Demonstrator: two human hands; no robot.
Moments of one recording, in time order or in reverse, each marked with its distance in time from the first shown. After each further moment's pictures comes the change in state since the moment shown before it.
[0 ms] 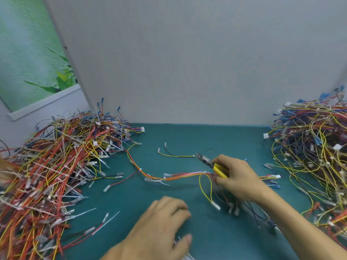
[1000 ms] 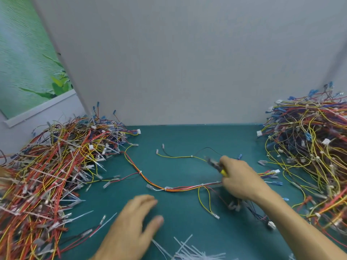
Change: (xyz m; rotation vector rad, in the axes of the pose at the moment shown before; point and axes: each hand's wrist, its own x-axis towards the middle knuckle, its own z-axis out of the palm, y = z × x) left_hand -0.028 -0.030 0.014 -0.164 0.209 -0.364; right_hand -0.008 -0.004 -0.010 -0.282 -0.124 0.277
